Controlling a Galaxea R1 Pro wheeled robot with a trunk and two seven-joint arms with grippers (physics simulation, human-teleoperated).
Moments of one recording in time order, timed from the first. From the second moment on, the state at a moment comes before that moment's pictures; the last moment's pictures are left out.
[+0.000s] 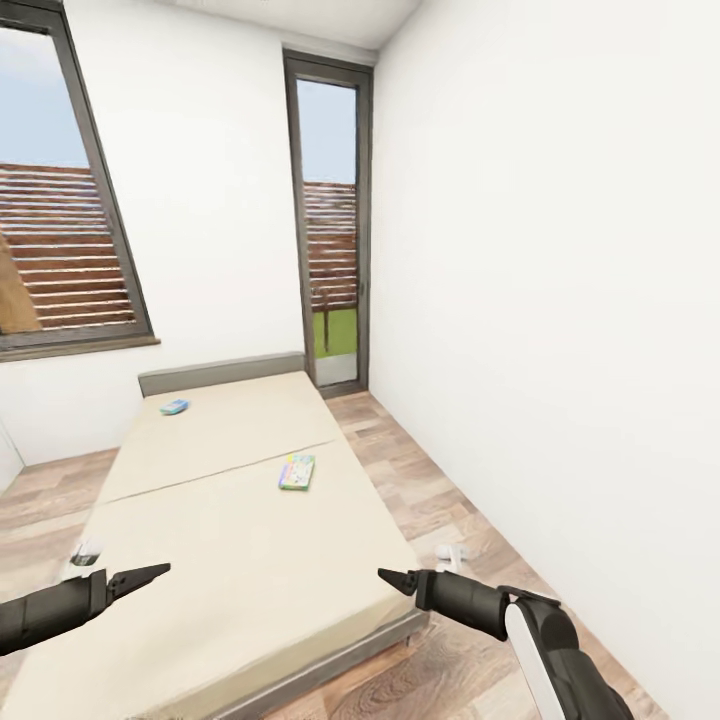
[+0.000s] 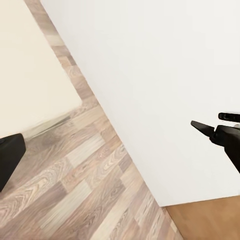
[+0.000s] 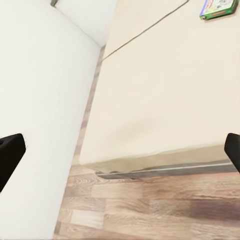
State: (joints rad) left arm -0.21 0.32 0.54 -1.36 0.00 1.03 -1.35; right arm -0.25 0.04 -0.03 -1.28 -0.25 0.75 0.70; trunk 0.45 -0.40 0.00
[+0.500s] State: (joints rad) left arm -0.21 0.32 0.54 -1.36 -0.01 1.03 -1.35; right arm -0.25 0.04 -0.03 -1.28 -0.25 0.75 0.70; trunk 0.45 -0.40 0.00
